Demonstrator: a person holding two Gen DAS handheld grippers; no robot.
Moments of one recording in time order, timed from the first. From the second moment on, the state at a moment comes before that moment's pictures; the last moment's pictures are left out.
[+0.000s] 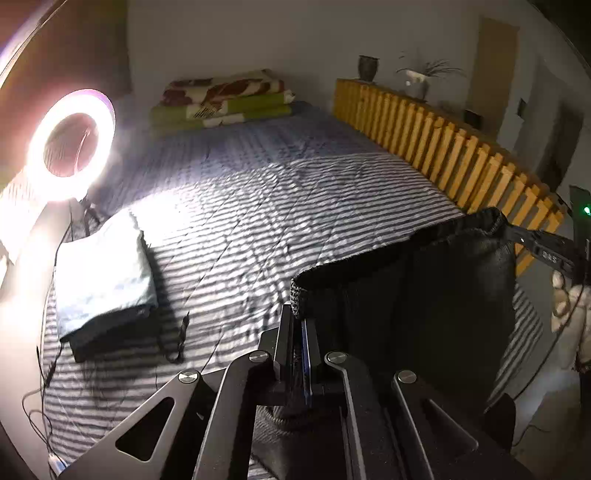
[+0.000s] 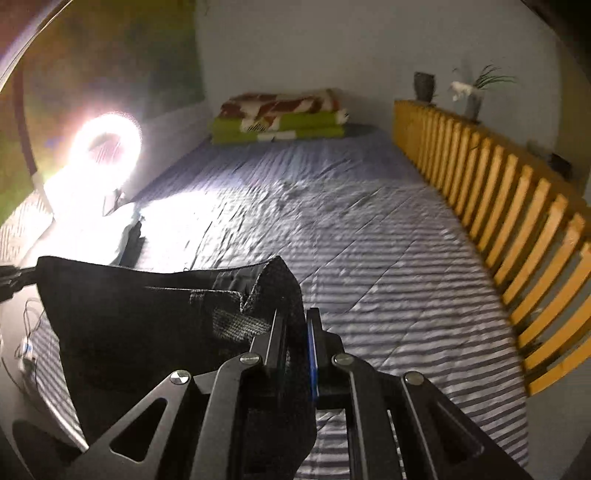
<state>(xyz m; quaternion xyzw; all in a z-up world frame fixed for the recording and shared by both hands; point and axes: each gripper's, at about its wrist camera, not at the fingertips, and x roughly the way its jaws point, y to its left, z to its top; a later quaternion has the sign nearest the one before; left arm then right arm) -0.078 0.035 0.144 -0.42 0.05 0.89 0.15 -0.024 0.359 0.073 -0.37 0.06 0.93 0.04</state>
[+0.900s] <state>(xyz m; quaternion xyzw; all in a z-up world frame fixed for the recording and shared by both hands) -0.194 -0.065 -0.042 -0.54 -0.07 0.84 0.09 -0.121 0.347 -0.063 -0.47 0.10 0.88 0.01</state>
